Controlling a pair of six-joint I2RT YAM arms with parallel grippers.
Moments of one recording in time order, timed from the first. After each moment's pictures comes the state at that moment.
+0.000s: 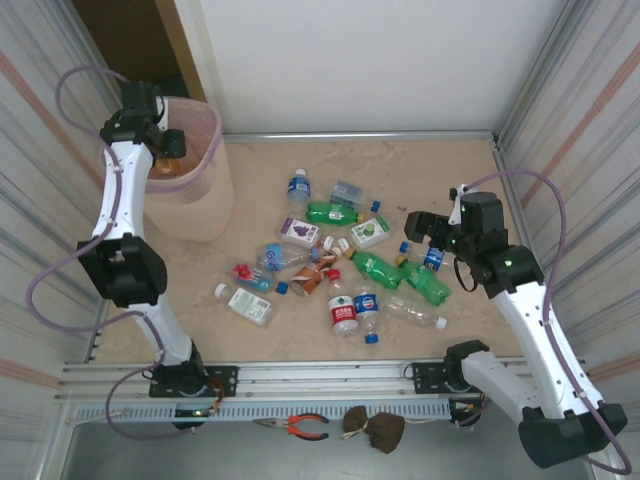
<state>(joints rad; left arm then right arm) 0.11 1.87 1.98 -0.96 -0.15 0.07 0.26 0.88 1.00 -0.79 -0.01 0.41</state>
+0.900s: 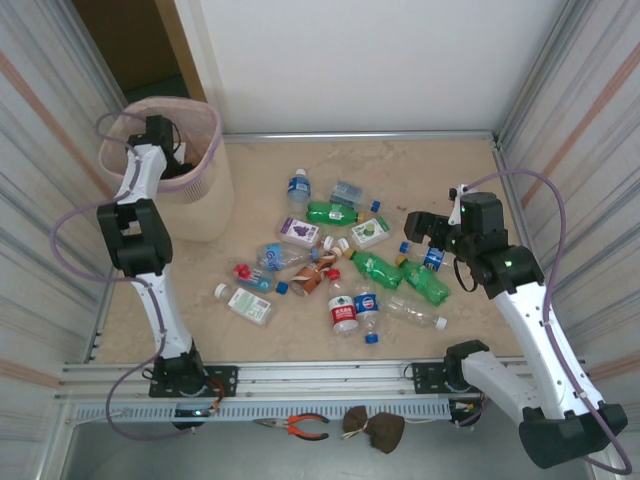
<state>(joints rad) 0.15 2.17 1.97 -1.03 0.00 0.04 0.26 0.88 1.00 -0.79 -0.01 0.41</state>
